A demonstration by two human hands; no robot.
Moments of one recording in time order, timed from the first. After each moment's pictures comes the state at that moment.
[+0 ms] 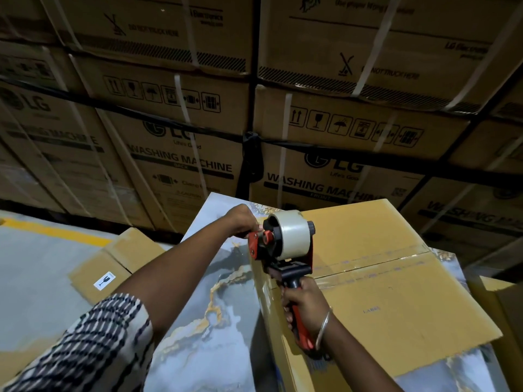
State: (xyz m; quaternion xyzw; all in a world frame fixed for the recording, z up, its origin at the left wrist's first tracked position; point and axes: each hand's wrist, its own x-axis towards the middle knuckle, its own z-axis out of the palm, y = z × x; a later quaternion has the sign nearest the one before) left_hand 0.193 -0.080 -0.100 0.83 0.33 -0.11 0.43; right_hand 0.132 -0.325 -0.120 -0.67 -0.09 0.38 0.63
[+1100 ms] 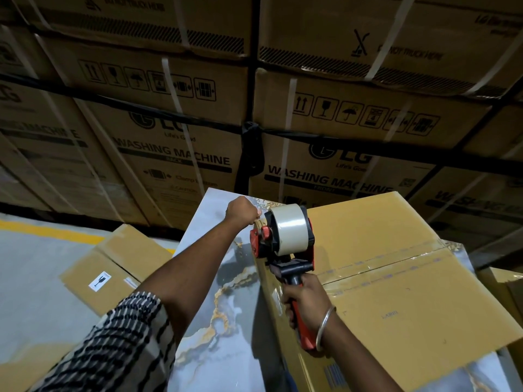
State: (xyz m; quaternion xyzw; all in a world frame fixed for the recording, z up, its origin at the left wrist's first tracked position) left_hand 0.227 -0.051 -0.134 0.84 0.35 -0.03 0.41; right_hand 0.138 -0.286 -0.116 -0.70 -0.02 0.38 0.61
